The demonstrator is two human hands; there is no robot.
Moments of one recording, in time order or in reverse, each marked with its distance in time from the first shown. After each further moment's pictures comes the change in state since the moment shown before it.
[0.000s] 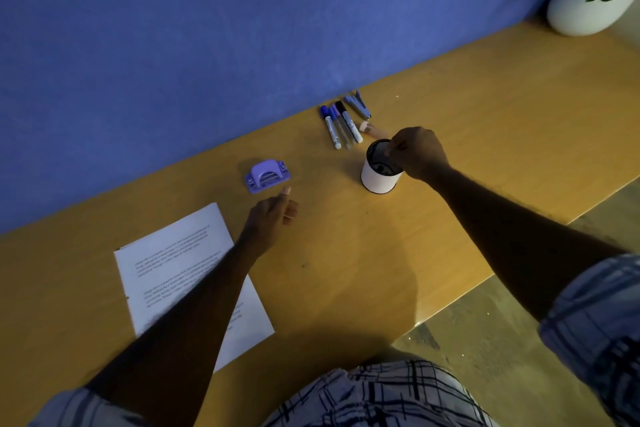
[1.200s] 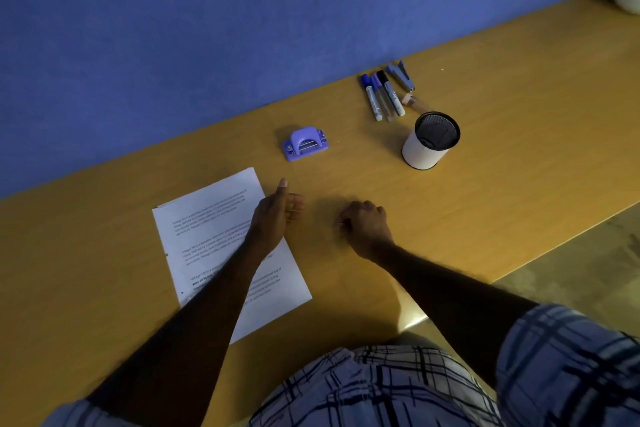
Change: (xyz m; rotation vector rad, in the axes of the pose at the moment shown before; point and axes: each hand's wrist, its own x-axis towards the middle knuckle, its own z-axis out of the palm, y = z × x) left_hand -0.032 -0.054 -0.050 -0.106 0.041 -0.130; right_hand -0.135 -0.075 0.184 -0.052 -0.237 -0.191
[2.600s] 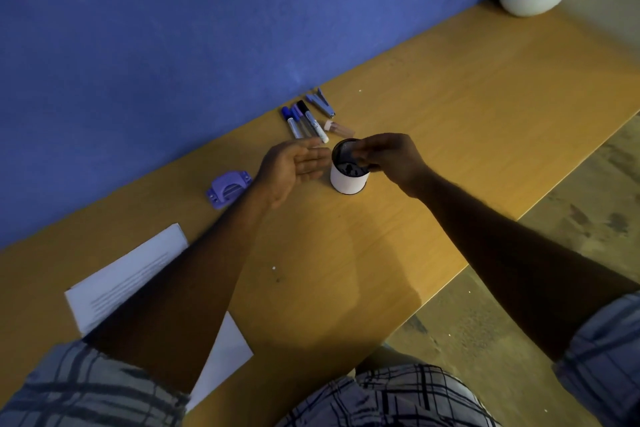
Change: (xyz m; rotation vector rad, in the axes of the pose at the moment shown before) left_hand 0.062 0.160 0.128 -0.282 -0.450 0.085; right_hand 0.046 0.116 -0.207 0.849 0.192 0.239
